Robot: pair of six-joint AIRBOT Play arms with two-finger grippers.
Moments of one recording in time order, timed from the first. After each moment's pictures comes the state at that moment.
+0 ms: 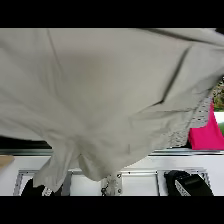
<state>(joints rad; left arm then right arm) 0.17 -0.70 1.76 0.96 -0.97 -1.70 0.20 -0.68 1.58 -1.40 1.23 1.58</state>
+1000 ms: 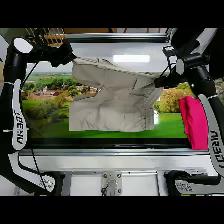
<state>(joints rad) 0.00 -1.72 1.94 0.97 -1.12 -1.69 0.16 -1.48 1.58 -1.76 1.27 1.62</state>
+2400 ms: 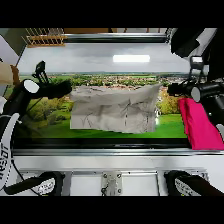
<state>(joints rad) -0.01 -1.36 1.19 1.08 -0.81 -1.62 0.06 -1.15 1.10 -1.77 0.83 1.93</state>
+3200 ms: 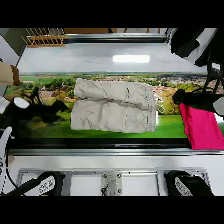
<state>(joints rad) 0.24 -1.23 0.79 1.01 -0.99 -1.61 -0.03 -0.88 0.99 -1.46 1.01 1.75</state>
